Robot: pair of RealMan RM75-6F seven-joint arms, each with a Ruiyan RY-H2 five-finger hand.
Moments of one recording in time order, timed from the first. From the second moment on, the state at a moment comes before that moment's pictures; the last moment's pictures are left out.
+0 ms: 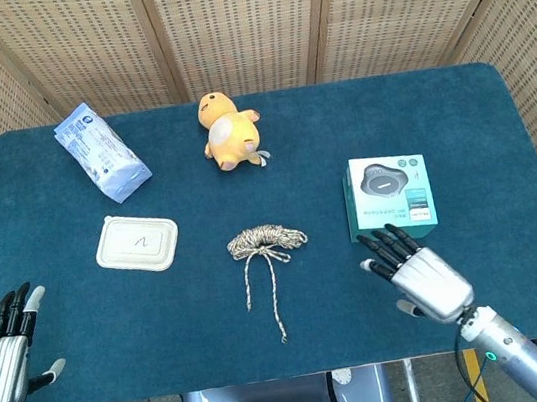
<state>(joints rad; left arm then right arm) -0.03 -1.10 -0.02 -1.93 1.50 1.49 0.43 0.39 -1.10 0.08 -1.85 -1.76 1.09 -0.33</state>
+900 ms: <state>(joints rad) -0.07 -1.12 -0.02 -1.92 1.45 1.45 0.47 0.74 -1.53 0.12 -1.68 -1.54 0.70 -0.69</state>
